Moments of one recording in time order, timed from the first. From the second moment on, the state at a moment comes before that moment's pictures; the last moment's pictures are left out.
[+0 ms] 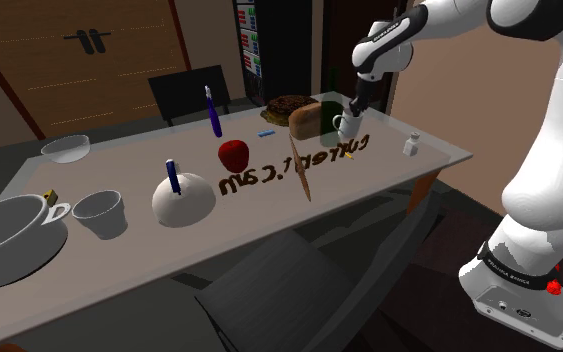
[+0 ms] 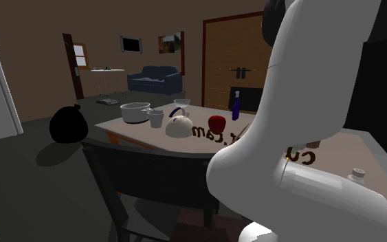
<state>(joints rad) -0.40 0.26 -0.05 -1.90 0.13 2.30 -0.44</state>
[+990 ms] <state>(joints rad) -0.40 0.33 -0.05 -1.94 0.15 2.42 -0.46</state>
